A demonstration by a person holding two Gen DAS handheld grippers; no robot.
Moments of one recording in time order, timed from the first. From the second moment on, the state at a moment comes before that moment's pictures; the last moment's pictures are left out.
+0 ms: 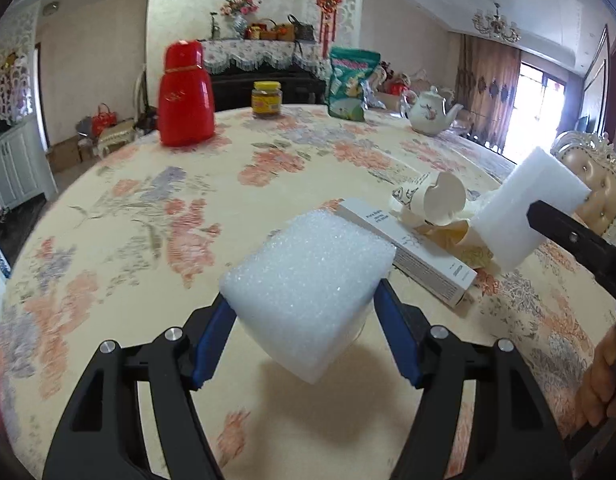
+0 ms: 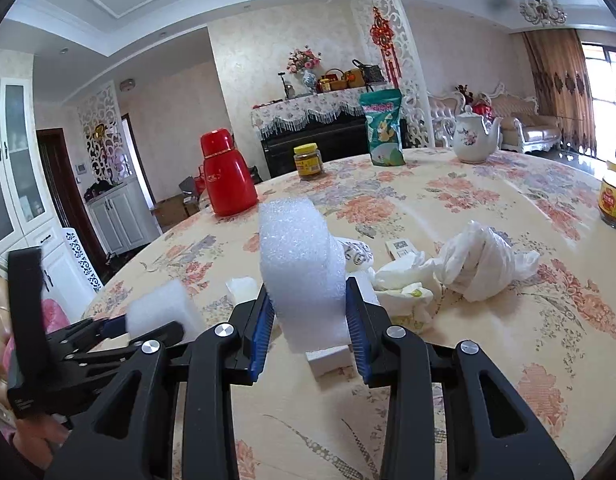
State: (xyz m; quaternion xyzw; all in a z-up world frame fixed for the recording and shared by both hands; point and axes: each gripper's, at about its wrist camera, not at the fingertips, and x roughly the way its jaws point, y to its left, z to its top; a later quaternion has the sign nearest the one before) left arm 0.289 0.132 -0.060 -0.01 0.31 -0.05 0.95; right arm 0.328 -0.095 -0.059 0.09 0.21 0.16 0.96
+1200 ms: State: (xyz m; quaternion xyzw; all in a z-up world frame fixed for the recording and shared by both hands) left arm 0.108 0.187 -0.042 -0.05 0.24 0.04 0.97; right arm 0.259 -0.029 -0.043 0.05 0.22 0.27 0.94
